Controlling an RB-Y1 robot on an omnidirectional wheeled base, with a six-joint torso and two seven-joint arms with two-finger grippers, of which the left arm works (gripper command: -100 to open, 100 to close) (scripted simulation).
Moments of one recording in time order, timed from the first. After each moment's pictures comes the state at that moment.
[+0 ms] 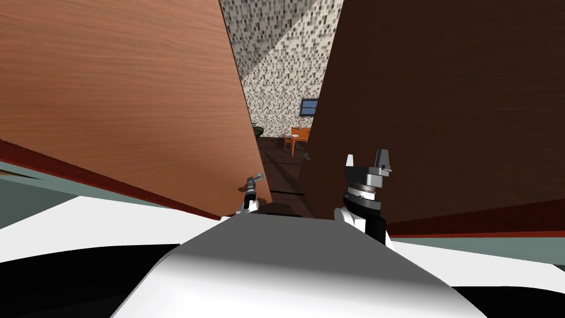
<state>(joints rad) -0.19 0.05 0.33 -0.59 0.07 -0.80 -0.10</state>
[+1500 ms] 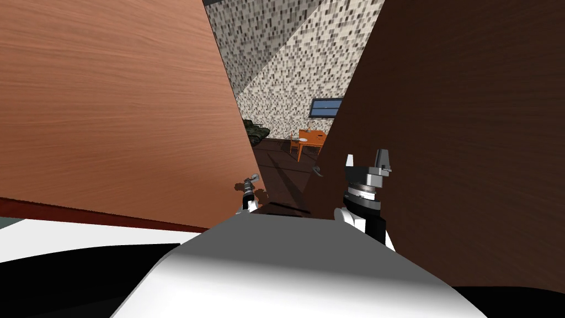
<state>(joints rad) -0.20 0.03 0.44 -0.56 0.14 -0.83 -0.17</state>
